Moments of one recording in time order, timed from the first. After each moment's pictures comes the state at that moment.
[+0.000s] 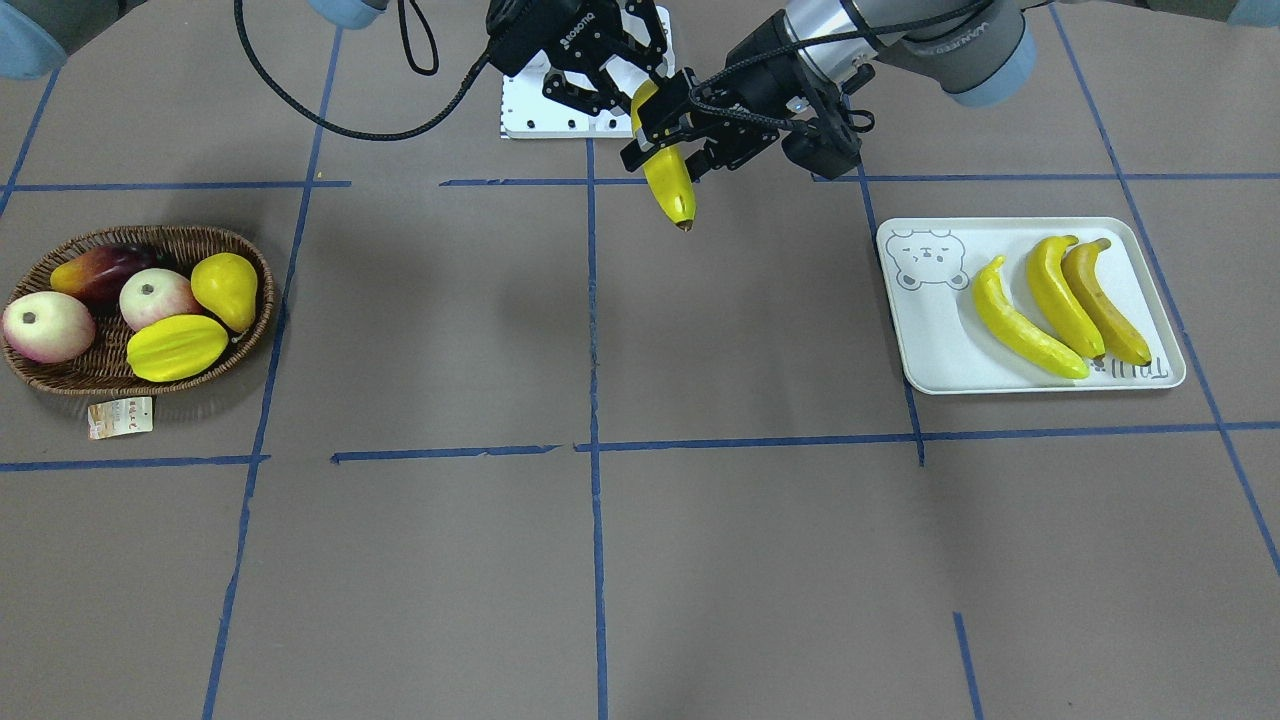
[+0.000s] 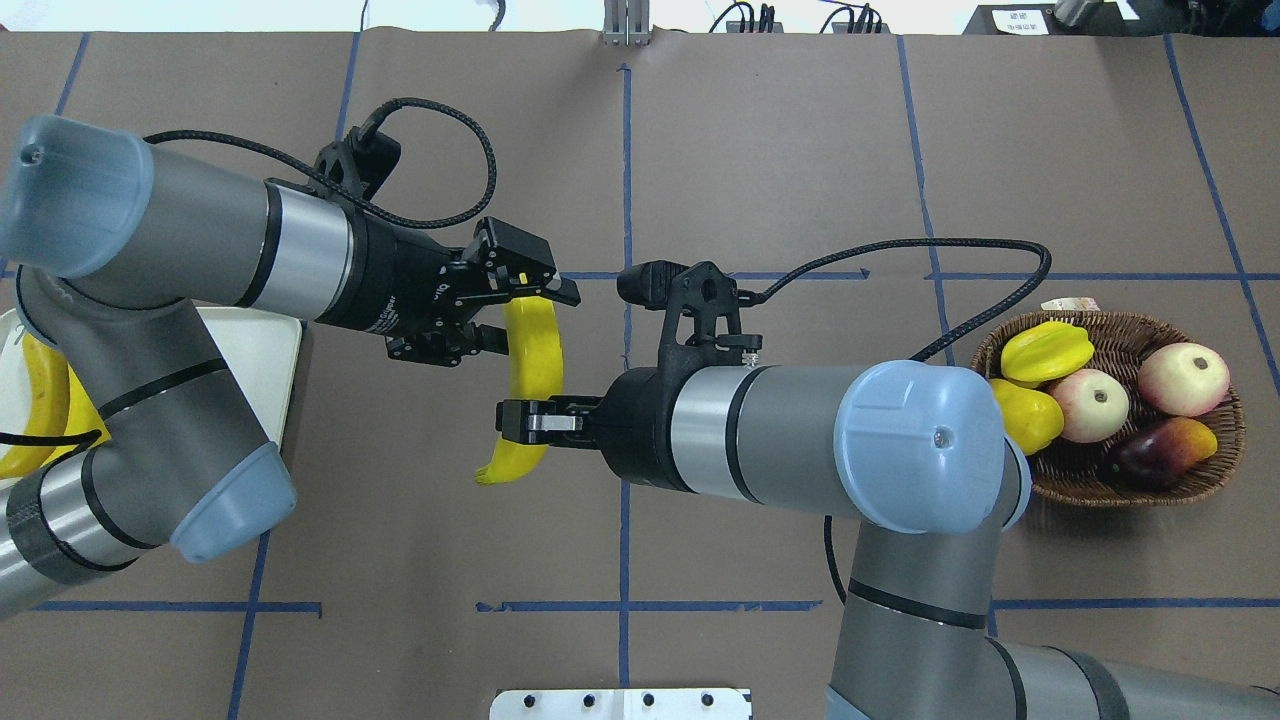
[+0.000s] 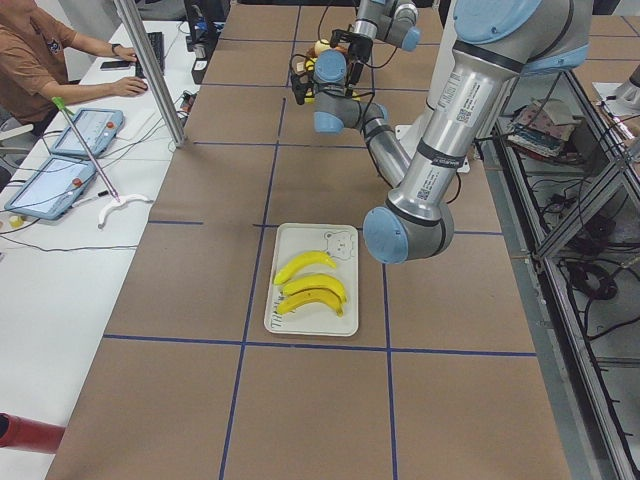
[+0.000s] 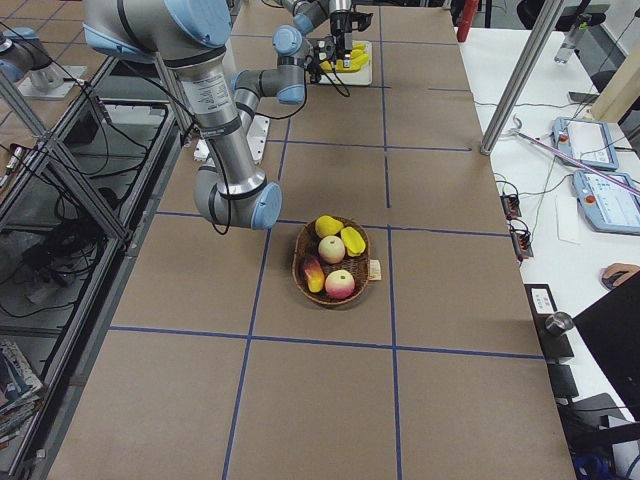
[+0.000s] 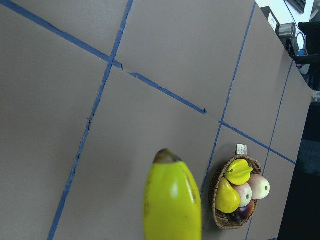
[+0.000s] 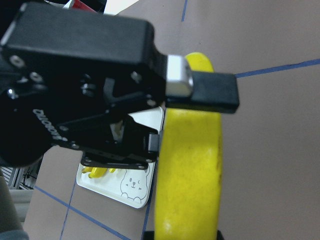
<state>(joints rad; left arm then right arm) -0.67 -2.05 -1.90 -2.31 -2.12 -1.84 0.34 -1.00 1.99 -0.98 1.66 1.38</state>
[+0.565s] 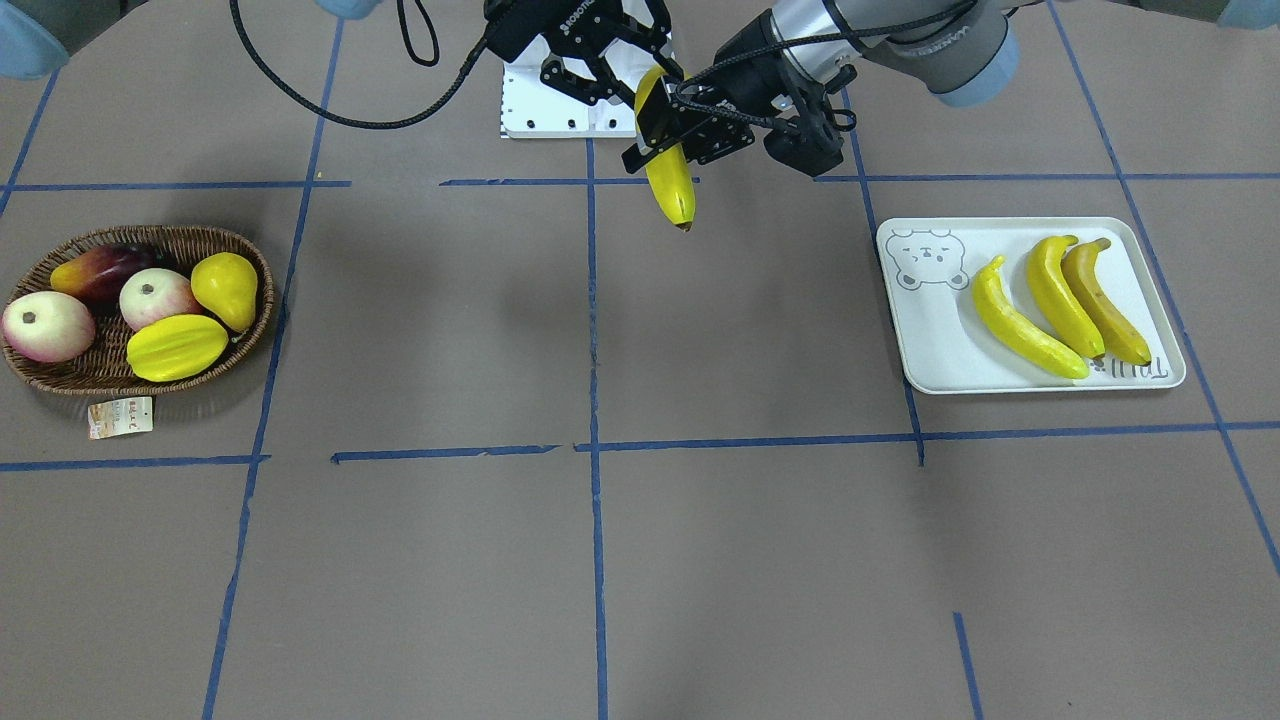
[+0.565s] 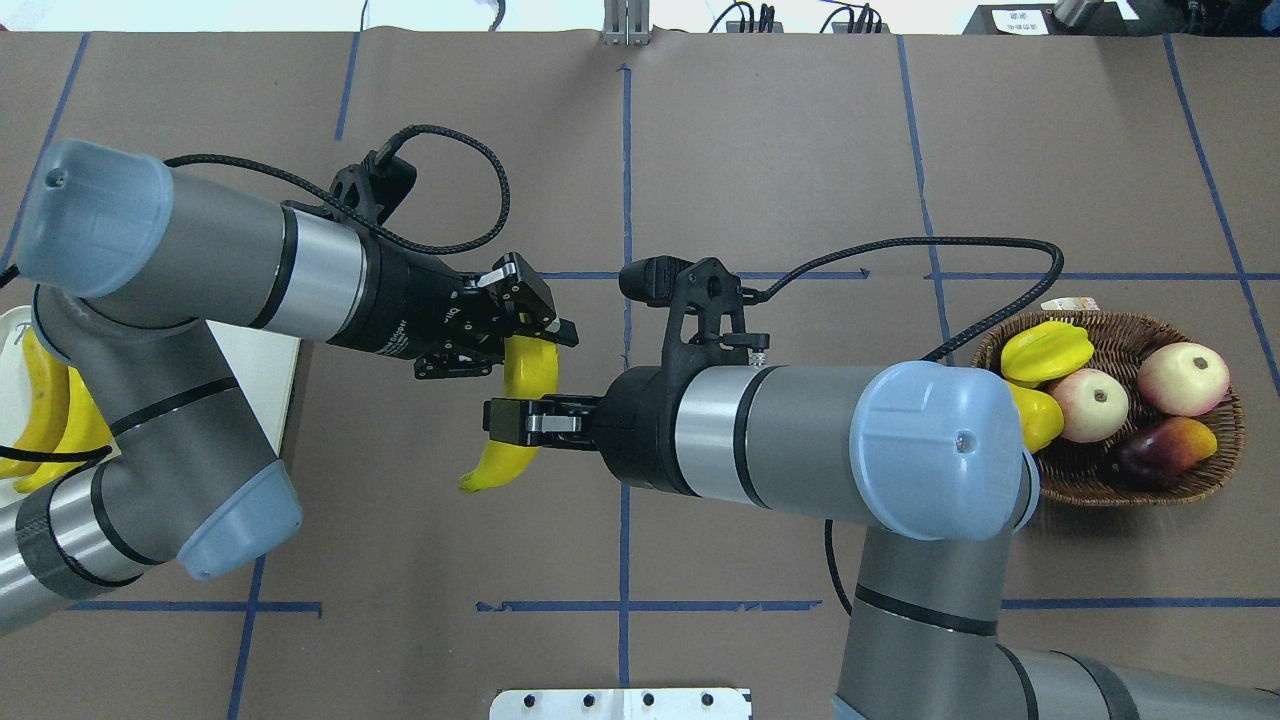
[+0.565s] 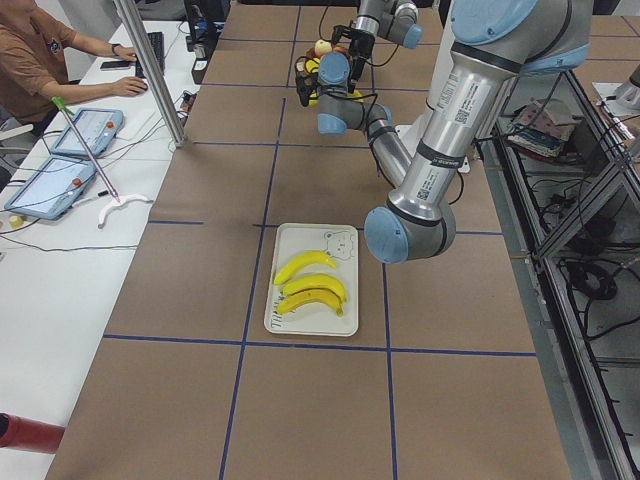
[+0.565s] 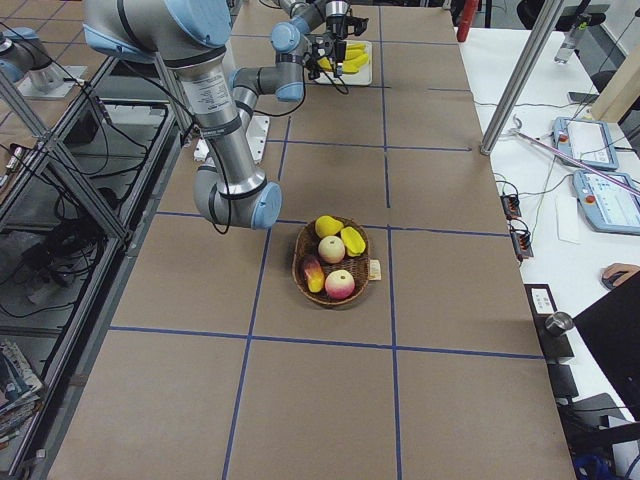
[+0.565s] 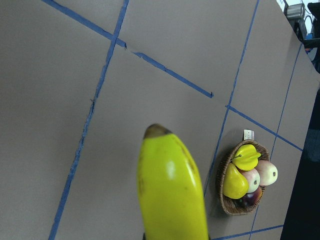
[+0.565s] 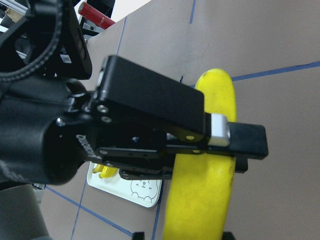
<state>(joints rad) -0.65 -2.05 -1.91 -2.32 -2.13 -1.83 0.34 -1.00 2.02 -0.98 1.65 1.39</state>
